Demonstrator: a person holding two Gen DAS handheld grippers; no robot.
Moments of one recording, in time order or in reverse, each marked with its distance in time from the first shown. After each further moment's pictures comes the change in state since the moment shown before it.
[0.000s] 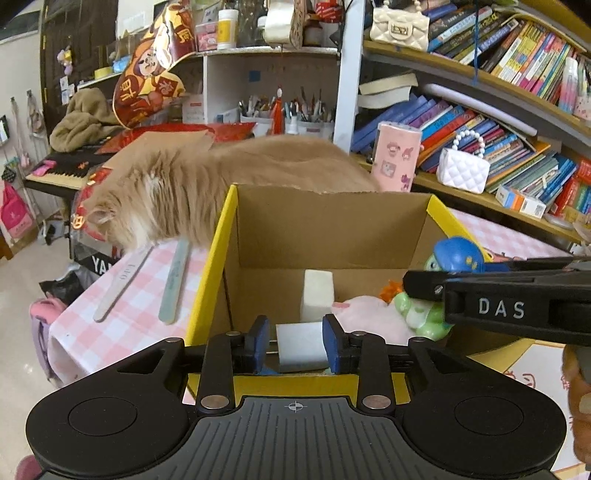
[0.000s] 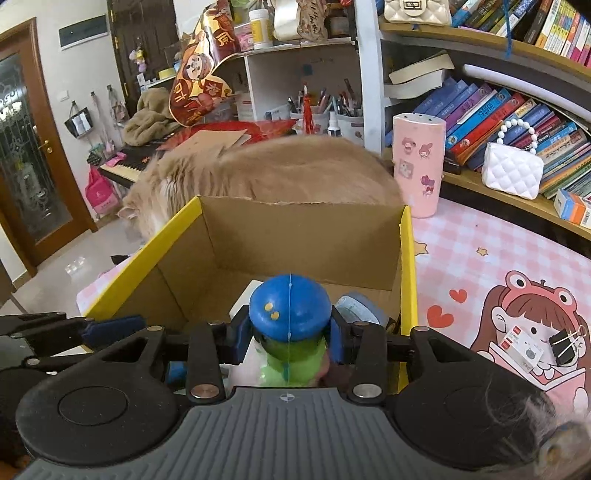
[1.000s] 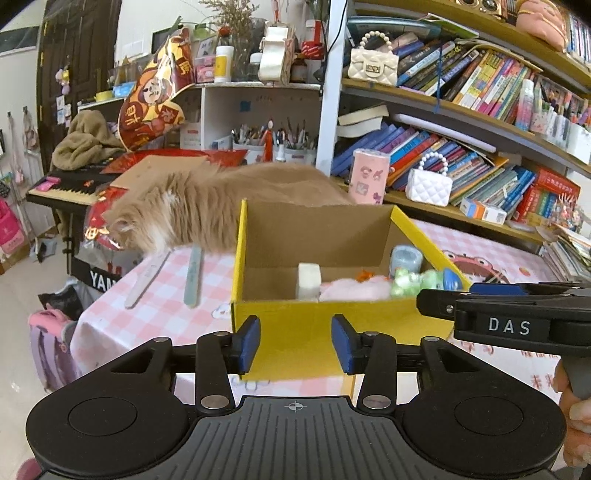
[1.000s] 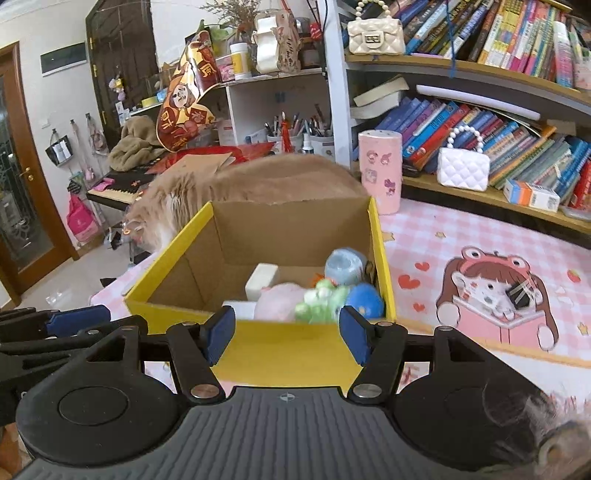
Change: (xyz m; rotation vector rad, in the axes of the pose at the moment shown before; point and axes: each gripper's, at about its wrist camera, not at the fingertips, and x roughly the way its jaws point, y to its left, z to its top) left arm -0.087 0.021 -0.037 0.022 -0.078 -0.066; right arm -0.086 0.039 -0.054 0.063 -0.086 -0.106
